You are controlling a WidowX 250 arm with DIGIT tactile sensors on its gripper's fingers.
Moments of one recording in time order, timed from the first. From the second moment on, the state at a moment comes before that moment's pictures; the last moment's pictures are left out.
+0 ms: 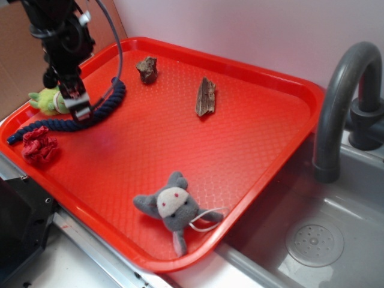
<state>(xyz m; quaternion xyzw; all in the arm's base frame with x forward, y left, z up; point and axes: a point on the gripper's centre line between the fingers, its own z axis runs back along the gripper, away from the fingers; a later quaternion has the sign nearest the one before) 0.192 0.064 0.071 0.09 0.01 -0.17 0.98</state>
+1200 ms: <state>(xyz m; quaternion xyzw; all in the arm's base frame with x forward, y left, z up) 0.197 0.059 0.030 0.09 0.05 -0.22 0.97</state>
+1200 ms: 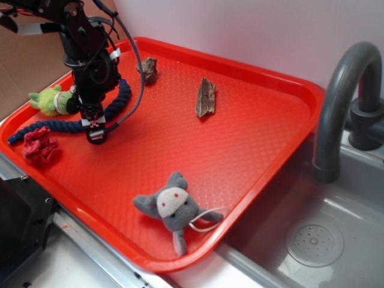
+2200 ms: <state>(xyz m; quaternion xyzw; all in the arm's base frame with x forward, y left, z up) 0.198 0.054 0.165 0.09 -0.04 -0.10 0.99</state>
